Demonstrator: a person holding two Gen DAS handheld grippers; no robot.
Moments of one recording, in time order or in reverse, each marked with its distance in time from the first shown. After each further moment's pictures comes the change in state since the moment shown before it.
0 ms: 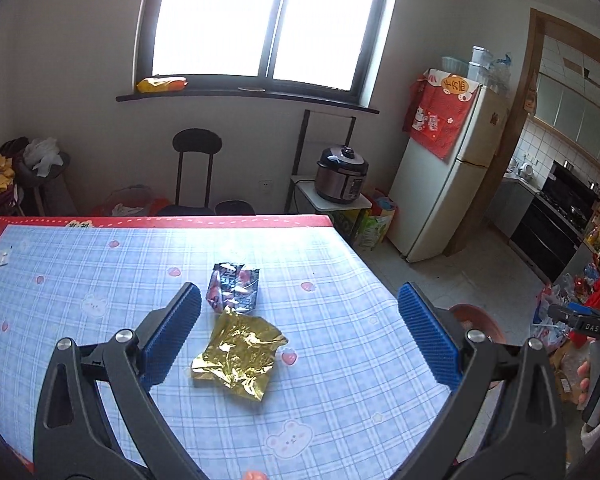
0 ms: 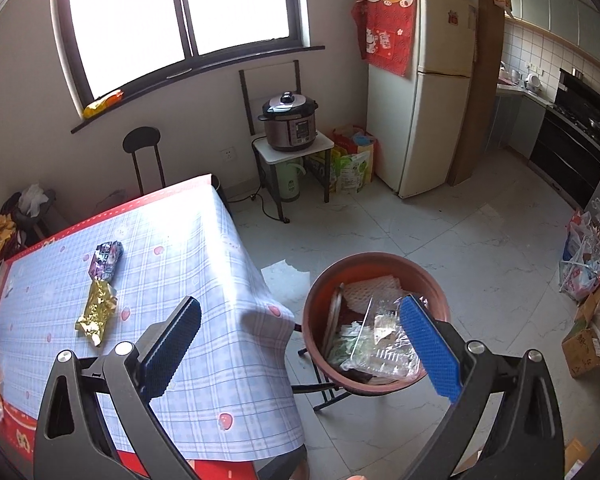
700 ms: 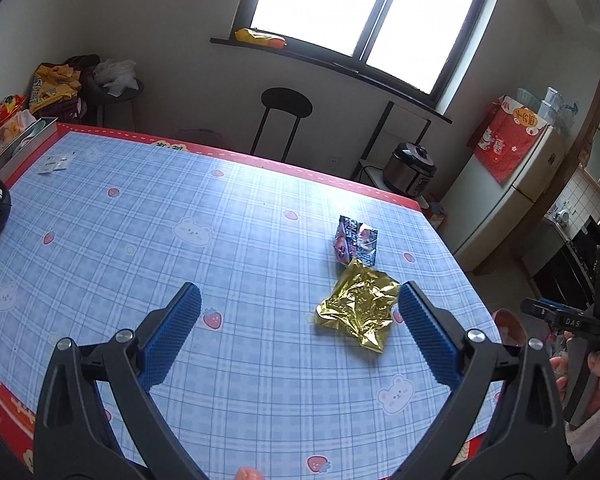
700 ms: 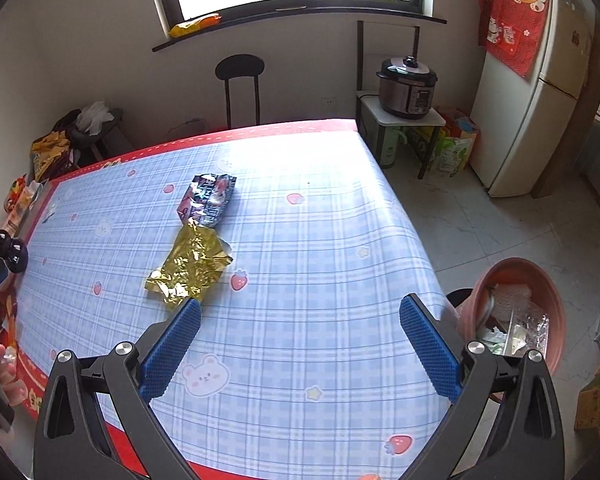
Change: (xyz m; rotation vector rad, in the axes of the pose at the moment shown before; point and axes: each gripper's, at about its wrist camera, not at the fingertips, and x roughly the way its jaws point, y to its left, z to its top) left arm -0.033 0.175 -0.066 -0.239 0.071 0.117; right arm 0.080 0.207 -0.008 -0.206 0.147 0.223
